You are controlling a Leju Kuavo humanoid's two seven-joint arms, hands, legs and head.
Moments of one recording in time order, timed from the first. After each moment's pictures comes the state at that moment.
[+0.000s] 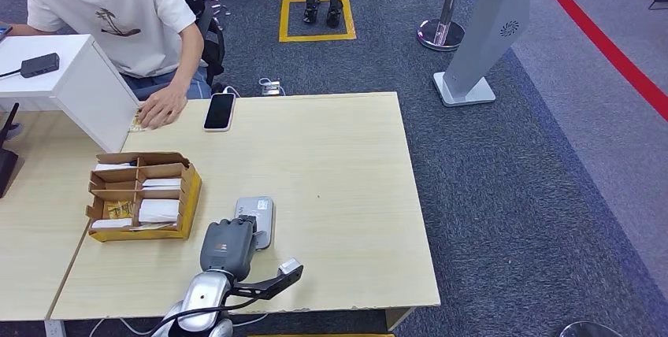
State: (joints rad) left arm -0.13 -0.04 -0.49 -1.28 -1.55 0.03 0.31; right arm -0.15 0.05 1.56 -0.05 -1.45 -0.36 -0.05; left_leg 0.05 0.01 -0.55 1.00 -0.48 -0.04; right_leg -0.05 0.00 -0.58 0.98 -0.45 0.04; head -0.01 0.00
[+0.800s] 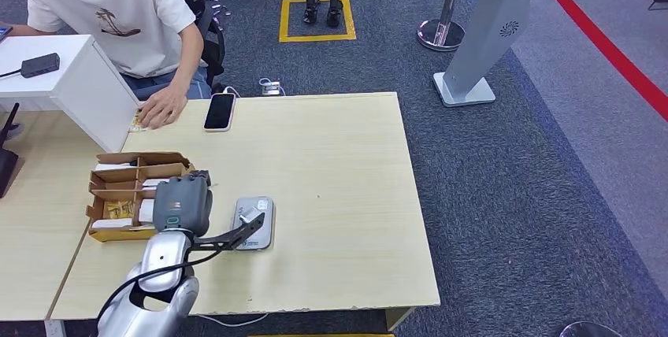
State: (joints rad) left arm -0.27 0.06 -0.42 -1.41 -1.55 -0.03 0.40; right arm -0.15 0.05 1.56 -0.05 -1.41 -0.36 -0.05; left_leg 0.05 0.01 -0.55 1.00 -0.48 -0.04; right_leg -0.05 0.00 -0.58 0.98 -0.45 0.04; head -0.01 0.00
